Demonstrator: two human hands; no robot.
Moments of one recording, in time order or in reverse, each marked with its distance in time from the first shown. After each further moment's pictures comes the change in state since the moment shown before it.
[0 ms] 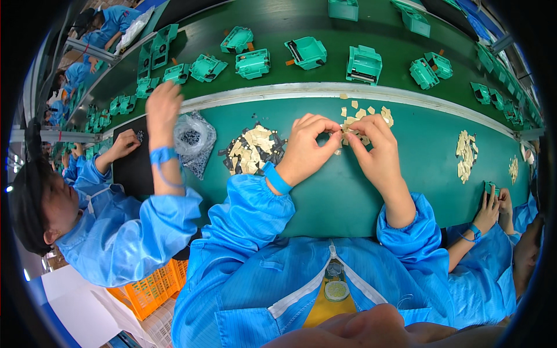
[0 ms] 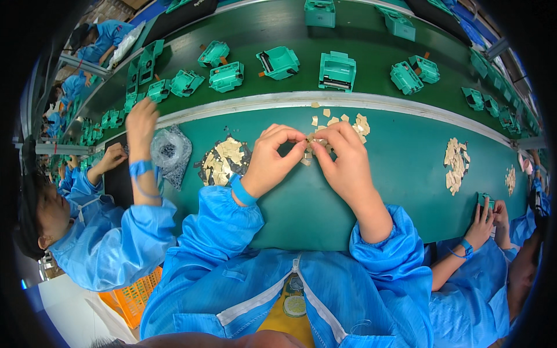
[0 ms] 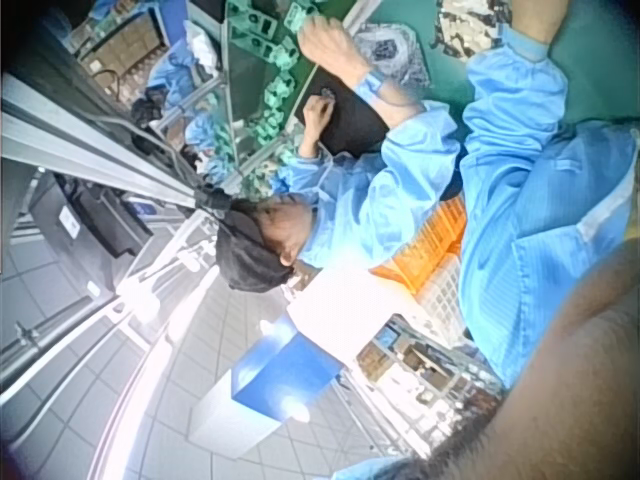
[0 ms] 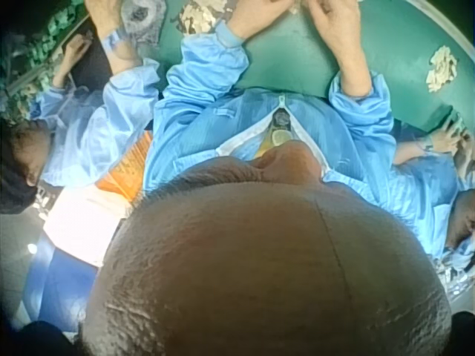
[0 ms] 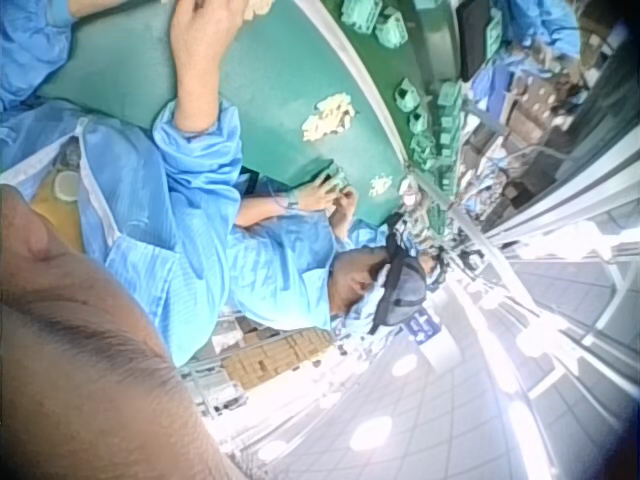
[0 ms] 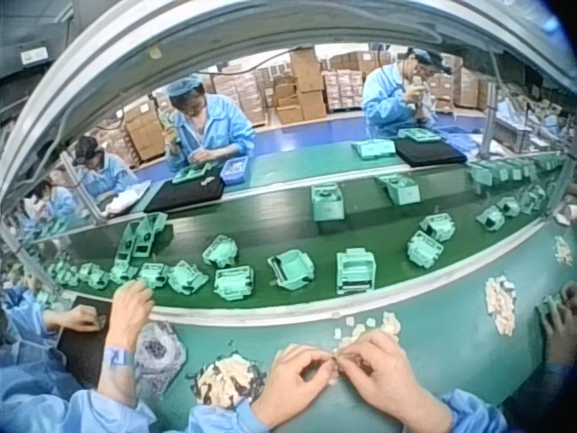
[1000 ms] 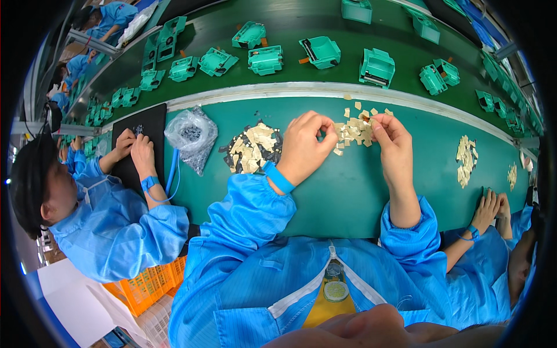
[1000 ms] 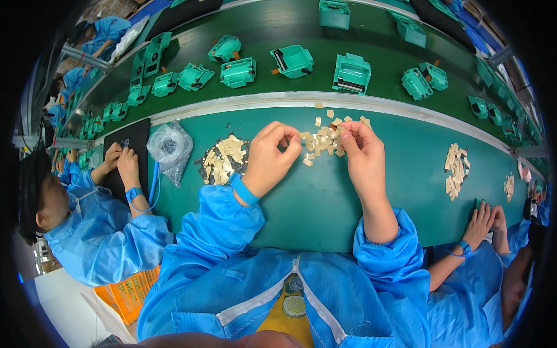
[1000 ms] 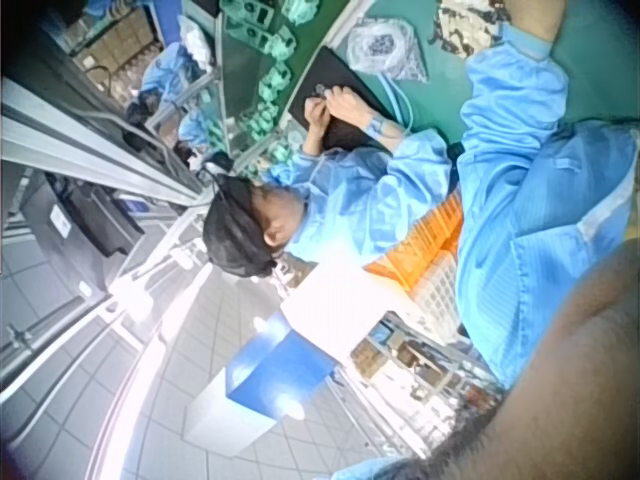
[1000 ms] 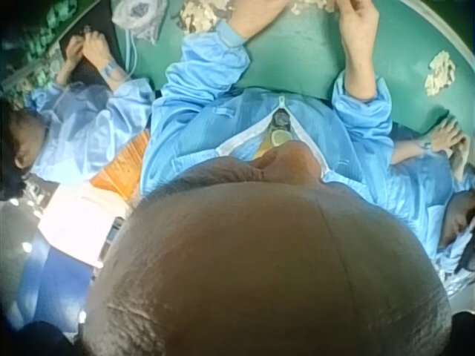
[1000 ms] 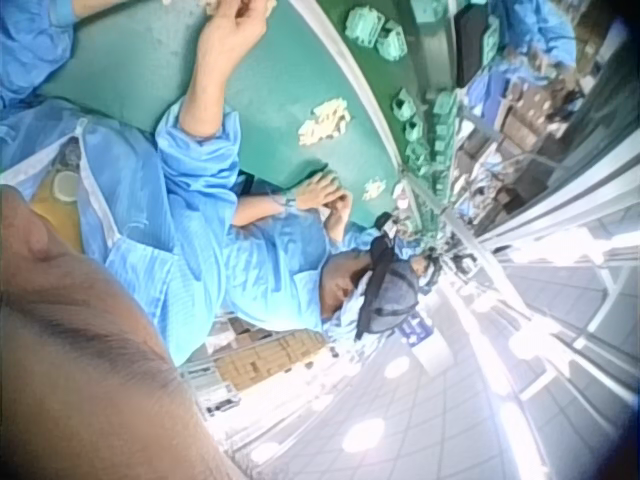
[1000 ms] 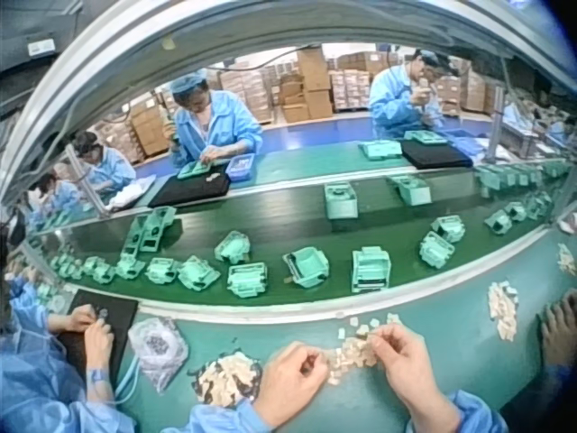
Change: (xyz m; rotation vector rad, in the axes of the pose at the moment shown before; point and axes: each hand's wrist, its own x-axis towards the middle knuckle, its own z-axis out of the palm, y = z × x) left_hand -0.005 -0.005 -0.003 0.086 0.141 -0.028; right_hand 0.000 0.016 -0.003 0.541 0.104 0.570
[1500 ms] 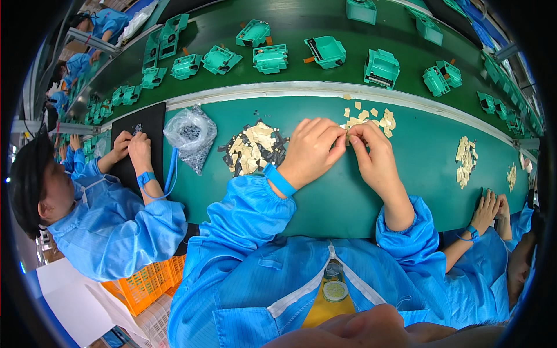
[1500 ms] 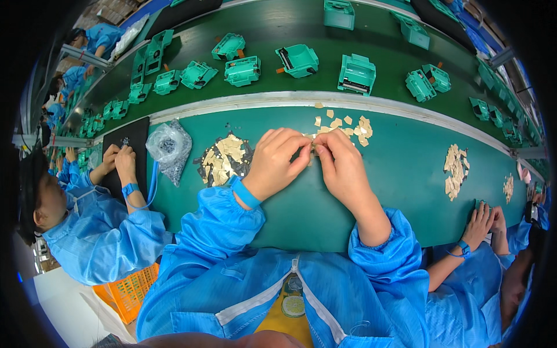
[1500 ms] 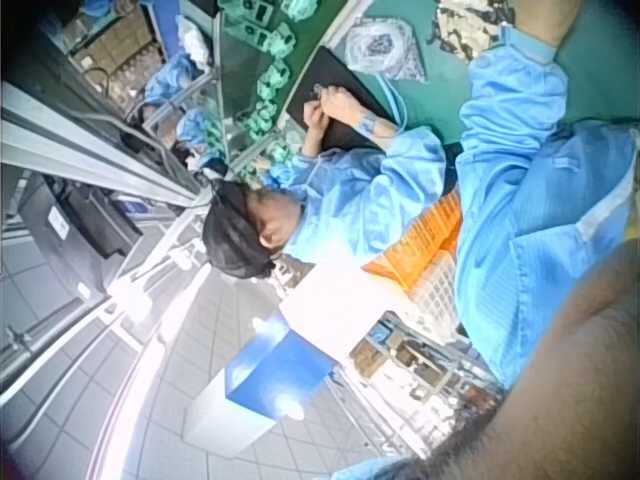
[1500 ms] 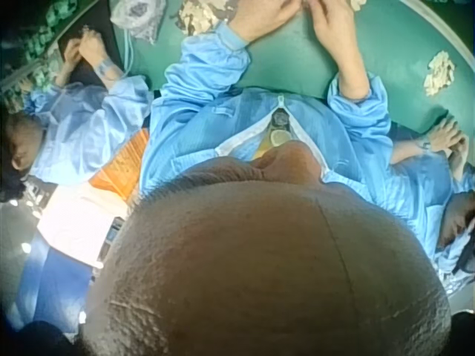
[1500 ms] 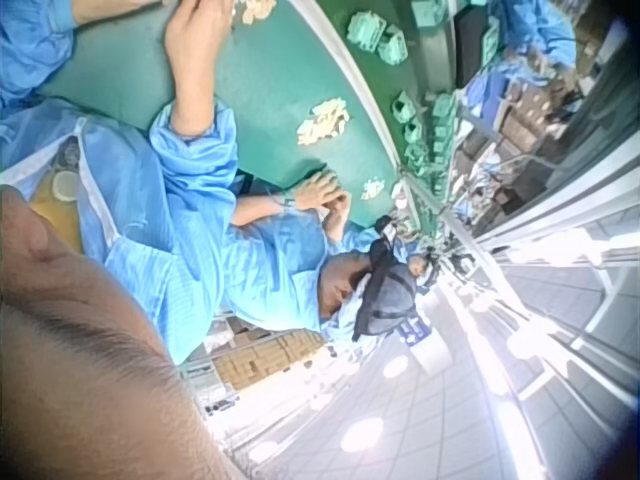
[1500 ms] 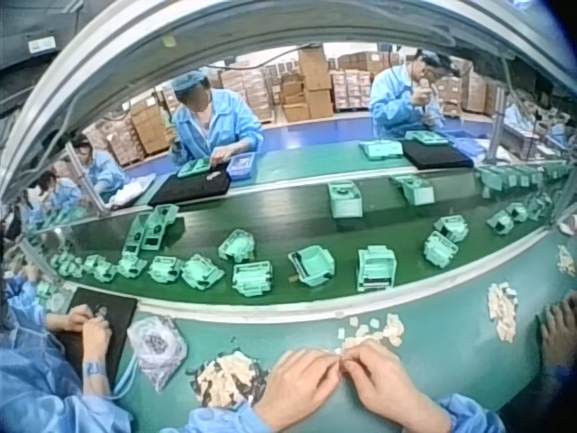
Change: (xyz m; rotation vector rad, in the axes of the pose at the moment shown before) left_hand -0.001 0.005 0.002 0.181 -0.019 0.358; right_hand -0.016 -0.012 0.020 -0.487 -0.221 -0.386
